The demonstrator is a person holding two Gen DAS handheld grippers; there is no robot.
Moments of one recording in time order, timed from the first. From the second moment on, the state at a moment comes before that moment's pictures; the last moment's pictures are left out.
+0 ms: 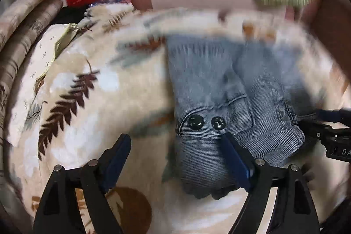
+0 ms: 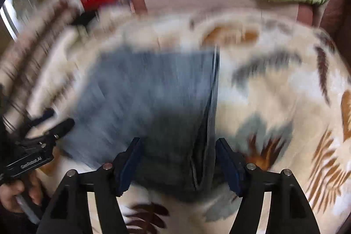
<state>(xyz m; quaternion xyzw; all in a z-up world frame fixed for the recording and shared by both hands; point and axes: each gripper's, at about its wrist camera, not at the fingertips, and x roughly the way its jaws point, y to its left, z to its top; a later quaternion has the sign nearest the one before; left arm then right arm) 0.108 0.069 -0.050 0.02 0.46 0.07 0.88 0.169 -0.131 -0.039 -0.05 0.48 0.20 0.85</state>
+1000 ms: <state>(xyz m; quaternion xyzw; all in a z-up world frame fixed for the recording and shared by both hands) 0.107 0.076 -0.046 -0.03 0.45 0.07 0.89 0.171 -0.115 0.005 -0.13 0.41 0.13 0.89</state>
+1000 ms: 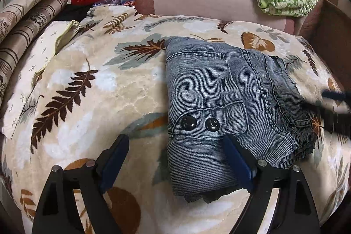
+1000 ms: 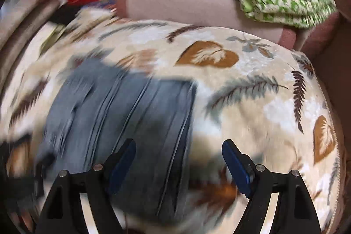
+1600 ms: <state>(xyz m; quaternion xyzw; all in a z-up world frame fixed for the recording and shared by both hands) 0.032 0.045 0.007 -0.03 0.41 0.06 0.91 0.066 -0.137 0.001 -0.14 0.41 0.19 0.88</state>
